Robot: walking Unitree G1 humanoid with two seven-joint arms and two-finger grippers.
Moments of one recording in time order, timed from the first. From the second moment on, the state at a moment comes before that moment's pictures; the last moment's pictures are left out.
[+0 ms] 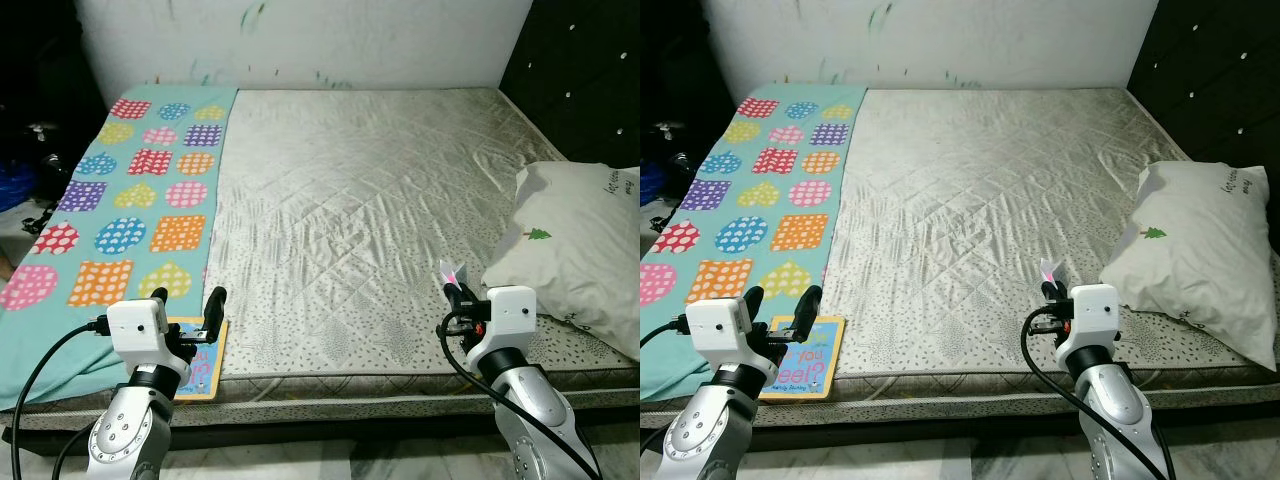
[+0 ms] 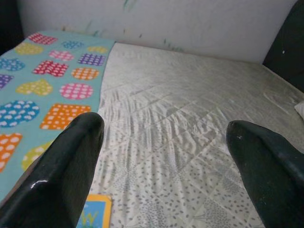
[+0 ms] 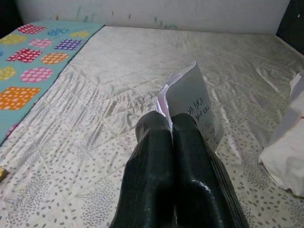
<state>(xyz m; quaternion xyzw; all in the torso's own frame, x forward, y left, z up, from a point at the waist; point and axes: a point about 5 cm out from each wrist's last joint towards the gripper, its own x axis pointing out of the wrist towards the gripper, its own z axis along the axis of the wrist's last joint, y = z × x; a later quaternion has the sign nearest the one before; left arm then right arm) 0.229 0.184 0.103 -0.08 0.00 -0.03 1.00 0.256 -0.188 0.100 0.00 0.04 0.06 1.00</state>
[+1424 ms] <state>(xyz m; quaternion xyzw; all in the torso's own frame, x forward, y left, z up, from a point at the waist) 0.229 0.174 0.106 -0.12 0.02 -0.05 0.99 0.257 -0.184 0.100 -0.01 0.05 0.07 1.00</state>
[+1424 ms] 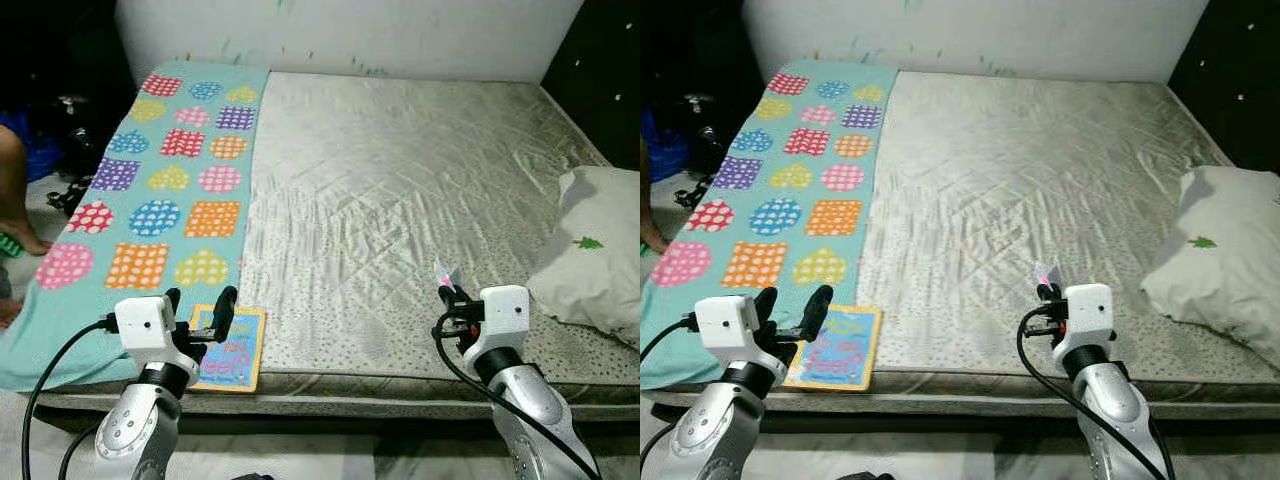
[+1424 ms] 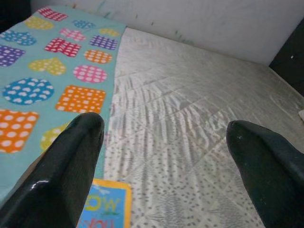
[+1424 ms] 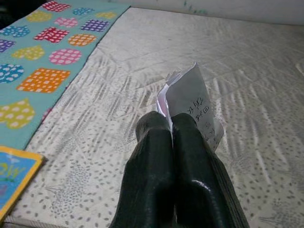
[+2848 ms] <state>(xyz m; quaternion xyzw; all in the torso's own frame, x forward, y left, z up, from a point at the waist) 0.234 0.171 0.110 -0.12 0.00 -0.06 0.99 0.265 -0.176 0.105 -0.03 0.04 0.10 0.99</state>
